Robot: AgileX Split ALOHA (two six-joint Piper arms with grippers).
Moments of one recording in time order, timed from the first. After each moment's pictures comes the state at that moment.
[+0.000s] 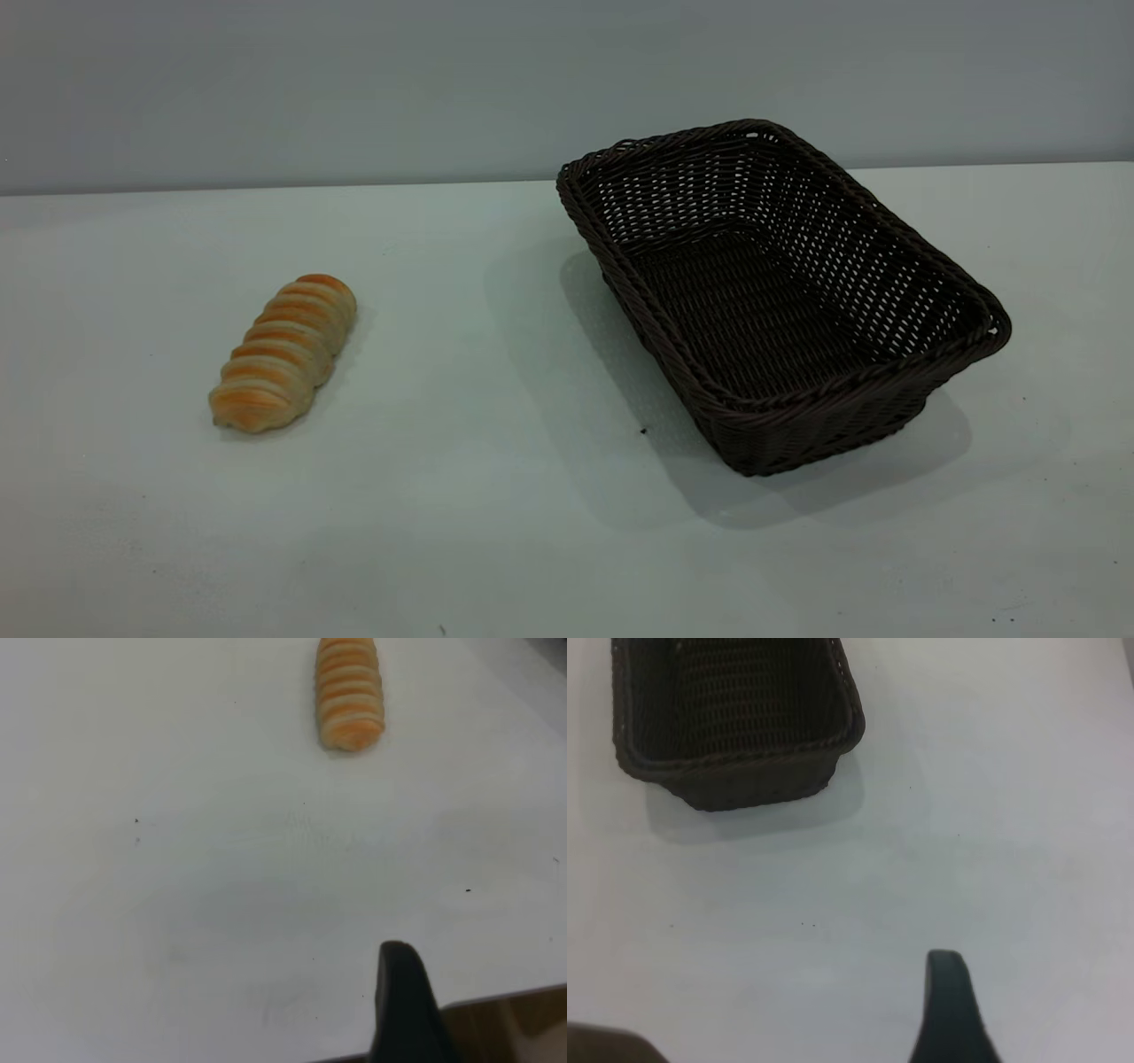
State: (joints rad) left arm -0.08 -0.02 -0.48 -0.03 1.13 0.04; right arm 0.04 -0.02 -0.47 0.05 1.14 -0.12
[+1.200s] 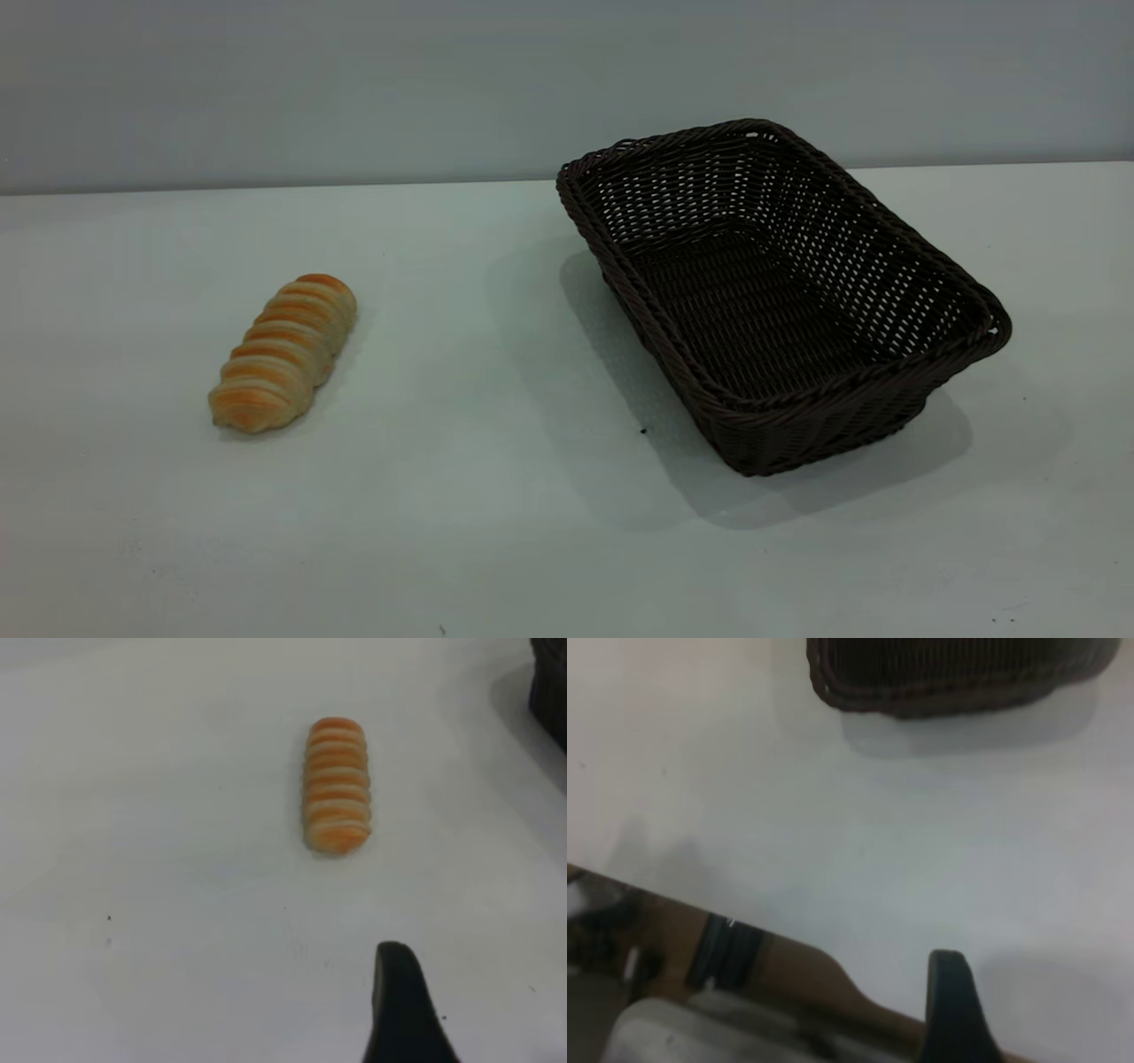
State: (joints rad) left arm -0.08 0.53 -0.61 -0.06 0.74 -0.01; right arm 0.04 0.79 -0.59 0.42 0.92 -0.36
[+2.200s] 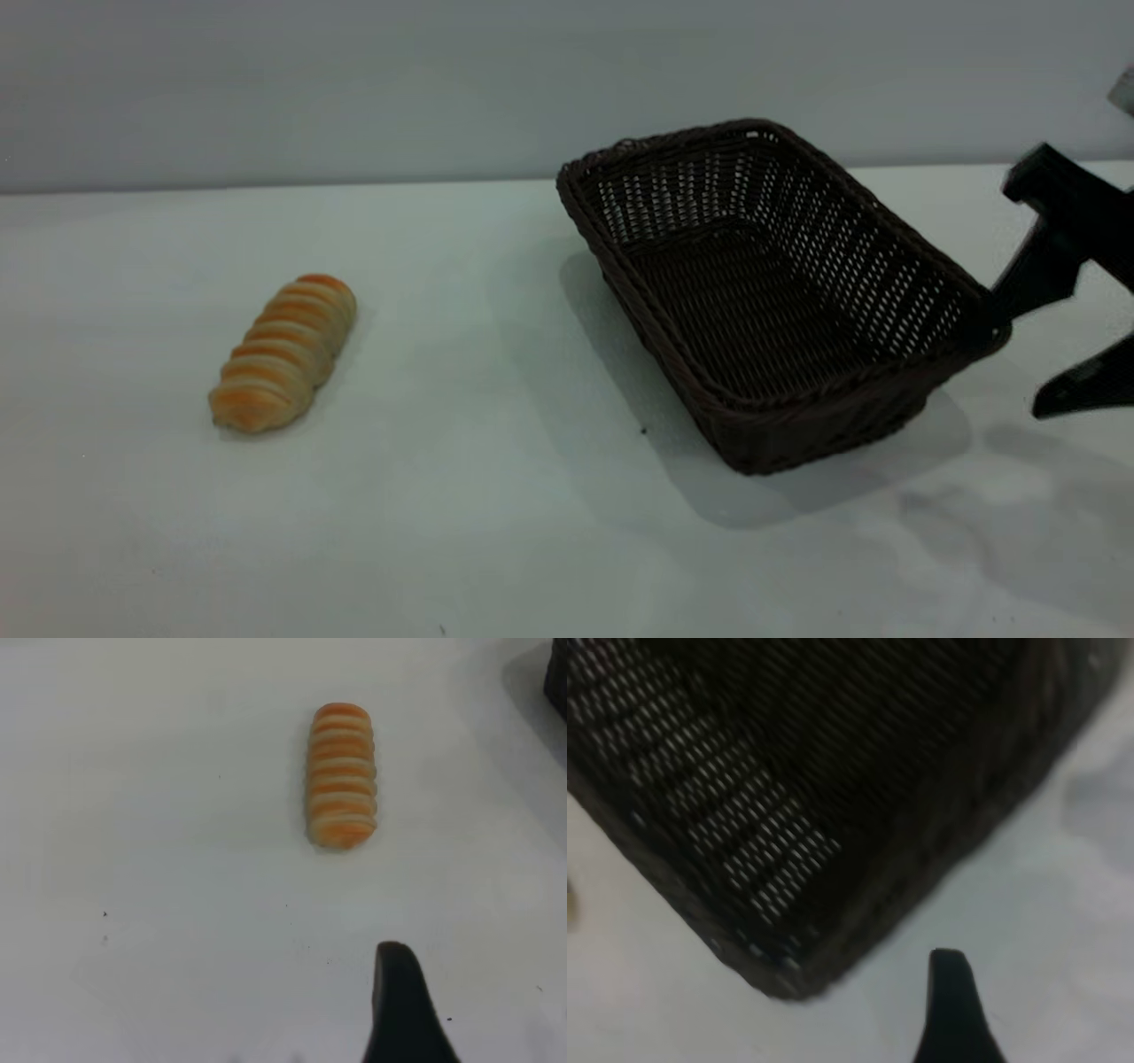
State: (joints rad) left arm -0.08 0.62 -0.62 -0.06 0.70 -0.01; right arm 0.04 1.70 -0.65 1.15 0.42 -0.40
